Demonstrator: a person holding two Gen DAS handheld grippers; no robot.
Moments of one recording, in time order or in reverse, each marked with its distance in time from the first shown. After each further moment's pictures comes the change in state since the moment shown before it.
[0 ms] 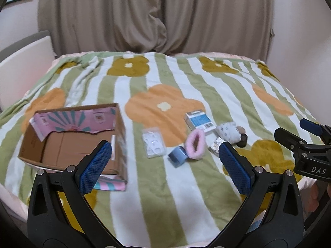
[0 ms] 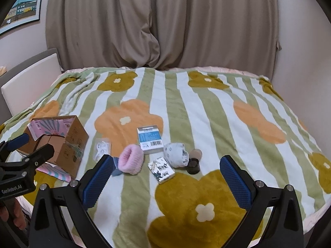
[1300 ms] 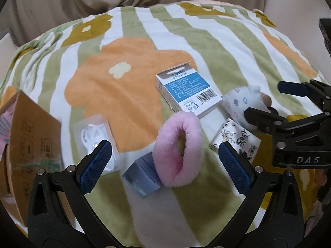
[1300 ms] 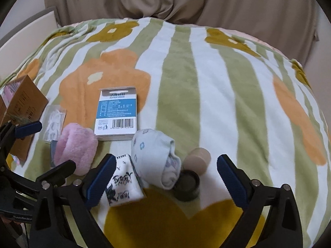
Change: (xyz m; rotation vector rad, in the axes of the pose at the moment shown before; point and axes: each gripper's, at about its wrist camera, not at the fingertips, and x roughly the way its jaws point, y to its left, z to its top) left arm 0.203 -0.062 -0.014 0.147 0.289 -0.036; right arm 0.194 -0.036 0.001 -0.173 0.265 0.087
